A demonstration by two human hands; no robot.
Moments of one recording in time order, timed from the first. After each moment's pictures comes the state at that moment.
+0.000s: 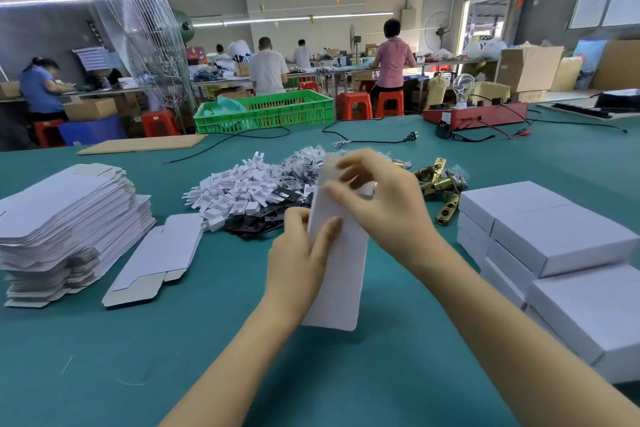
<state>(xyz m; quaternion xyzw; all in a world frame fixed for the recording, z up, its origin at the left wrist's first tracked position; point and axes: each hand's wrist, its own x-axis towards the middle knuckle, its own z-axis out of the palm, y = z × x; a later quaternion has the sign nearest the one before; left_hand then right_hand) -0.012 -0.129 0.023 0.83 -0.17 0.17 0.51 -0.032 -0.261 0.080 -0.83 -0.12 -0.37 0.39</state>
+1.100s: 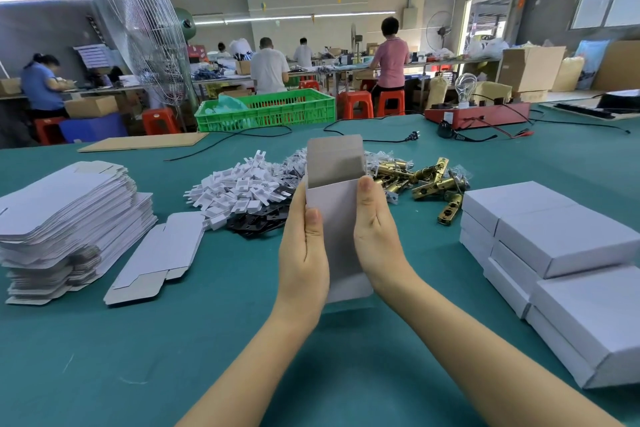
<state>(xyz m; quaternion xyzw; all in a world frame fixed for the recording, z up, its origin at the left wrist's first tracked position) -0.019 -0.144 0.018 0.66 -0.19 0.18 0.70 -0.018 -0.236 0.035 -0.69 -0.04 -0.23 0.68</state>
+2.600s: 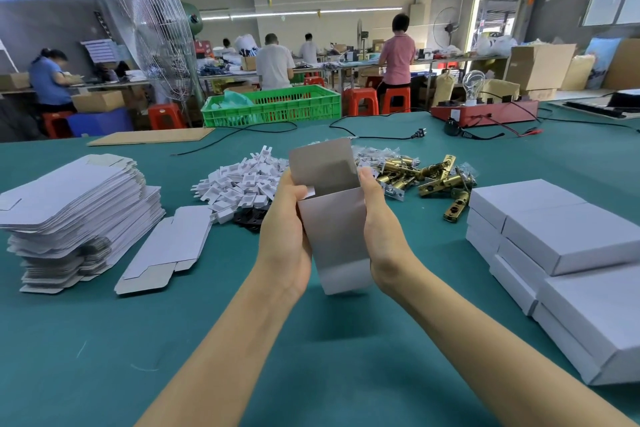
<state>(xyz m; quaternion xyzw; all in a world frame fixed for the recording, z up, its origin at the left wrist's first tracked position) -0.016 -0.124 0.062 0.49 -0.15 -0.03 0.86 -0.021 -0.233 0.045 -0.63 -0.04 -0.07 0.77</state>
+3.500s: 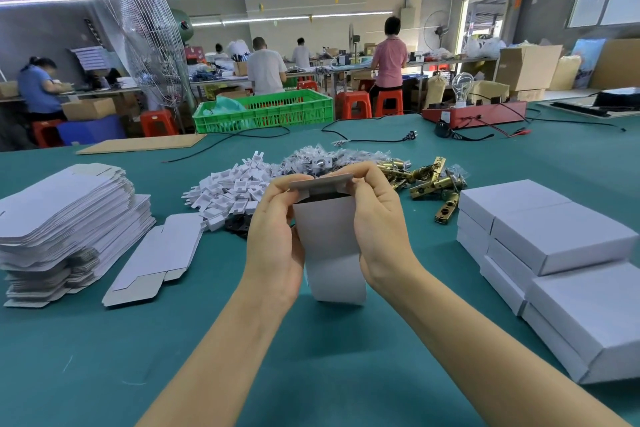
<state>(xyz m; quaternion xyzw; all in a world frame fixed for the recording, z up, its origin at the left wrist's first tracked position) -0.015 -0.127 0.062 0.49 -0.13 0.04 0.86 -0.025 -0.230 0.059 -0.60 -0.09 -0.26 0.75</state>
